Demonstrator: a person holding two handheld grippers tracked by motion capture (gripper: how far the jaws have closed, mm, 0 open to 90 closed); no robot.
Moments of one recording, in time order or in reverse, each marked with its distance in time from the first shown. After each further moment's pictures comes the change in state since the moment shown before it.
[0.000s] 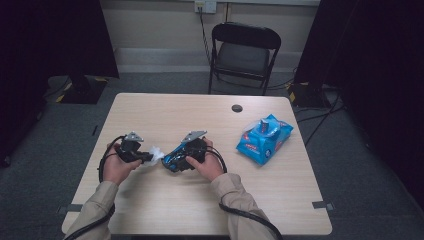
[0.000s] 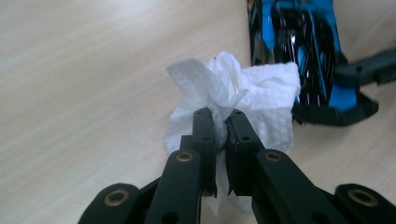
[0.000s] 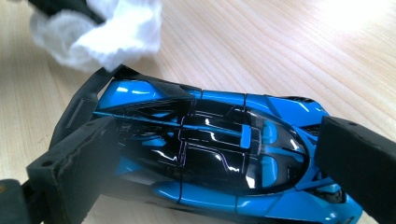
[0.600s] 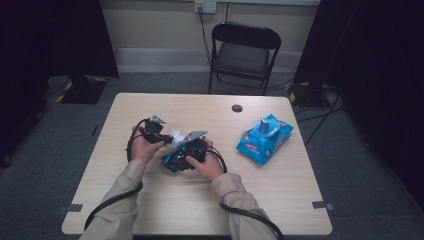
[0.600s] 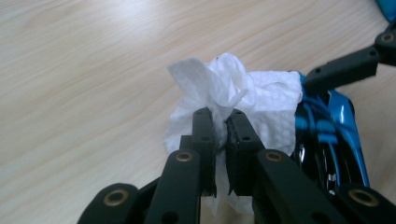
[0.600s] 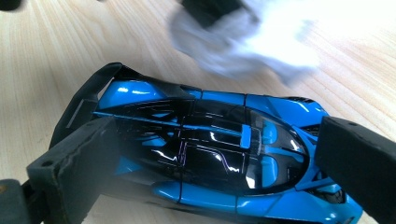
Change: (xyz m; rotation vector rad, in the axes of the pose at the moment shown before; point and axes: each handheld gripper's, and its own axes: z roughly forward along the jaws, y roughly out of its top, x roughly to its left) left arm -0.009 0.064 0.064 -0.045 0.001 -0.016; right arm -0.001 0.000 0.000 -0.003 0.003 -0.002
